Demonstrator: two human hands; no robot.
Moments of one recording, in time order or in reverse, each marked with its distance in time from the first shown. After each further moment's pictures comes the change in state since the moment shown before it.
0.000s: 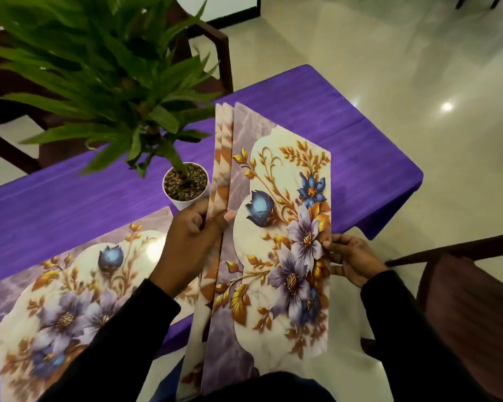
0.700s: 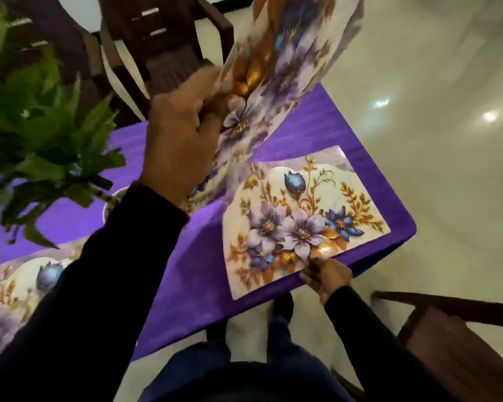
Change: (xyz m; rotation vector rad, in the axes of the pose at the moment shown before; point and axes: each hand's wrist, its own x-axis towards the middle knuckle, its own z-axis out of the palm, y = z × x) left_hand 0.214 0.096 0.096 0.569 0.322 0.485; right_hand 0.112 -0.059 -0.051 0.191 0.438 0.242
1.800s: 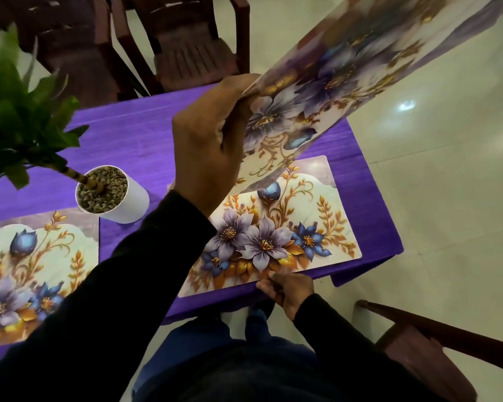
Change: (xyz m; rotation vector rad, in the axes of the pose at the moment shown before) left_hand -0.007 0.033 0.087 0.059 0.278 0.087; right_hand -0.010 -0.016 -0.009 -0.226 -0.242 0.270
